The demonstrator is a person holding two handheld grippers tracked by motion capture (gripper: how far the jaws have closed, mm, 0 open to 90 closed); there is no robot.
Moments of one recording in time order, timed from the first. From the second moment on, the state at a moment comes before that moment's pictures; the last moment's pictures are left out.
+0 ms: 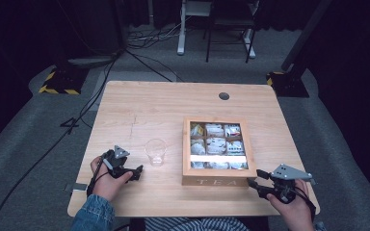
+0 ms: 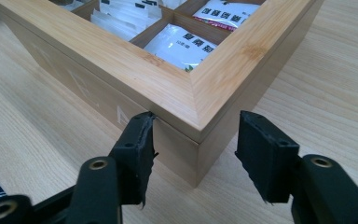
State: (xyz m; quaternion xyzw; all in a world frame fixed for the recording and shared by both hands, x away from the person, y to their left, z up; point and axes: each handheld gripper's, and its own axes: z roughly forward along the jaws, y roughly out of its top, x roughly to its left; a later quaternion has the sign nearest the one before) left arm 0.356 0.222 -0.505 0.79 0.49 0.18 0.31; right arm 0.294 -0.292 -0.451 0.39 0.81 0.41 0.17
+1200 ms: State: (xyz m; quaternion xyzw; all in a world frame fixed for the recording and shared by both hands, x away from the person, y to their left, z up) left arm 0.356 0.227 -0.501 0.79 0.49 0.18 0.32; right arm 0.298 -0.286 -0.409 0.36 0.80 0.42 0.24
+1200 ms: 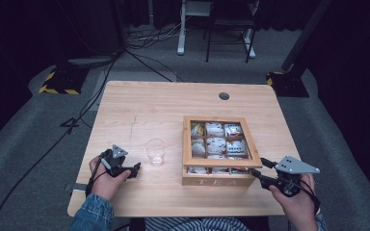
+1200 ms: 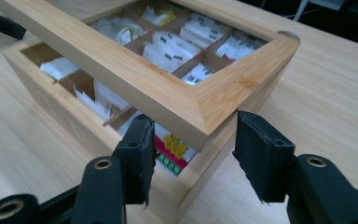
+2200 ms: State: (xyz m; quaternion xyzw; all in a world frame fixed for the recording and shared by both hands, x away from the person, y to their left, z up) left arm 0.356 0.226 -0.481 0.79 0.49 0.20 0.32; right arm 0.331 -0.280 -0.369 0.36 0.78 0.44 0.25
